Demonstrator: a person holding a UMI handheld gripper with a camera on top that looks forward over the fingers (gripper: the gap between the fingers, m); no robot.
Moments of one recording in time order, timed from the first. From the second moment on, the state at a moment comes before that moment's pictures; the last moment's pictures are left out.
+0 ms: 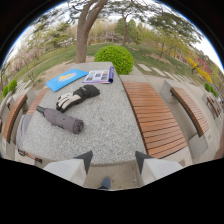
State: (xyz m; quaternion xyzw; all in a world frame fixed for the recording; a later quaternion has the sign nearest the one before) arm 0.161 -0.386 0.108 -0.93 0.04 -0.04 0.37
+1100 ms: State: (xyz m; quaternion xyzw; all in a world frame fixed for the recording) arm 0.018 -0.358 0.090 -0.92 -0.01 0.01 0.38
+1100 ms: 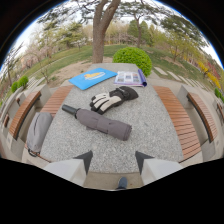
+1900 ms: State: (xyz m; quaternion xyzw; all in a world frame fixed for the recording) arm 0.019 -0.076 0.050 -0.92 -0.03 0.02 0.40
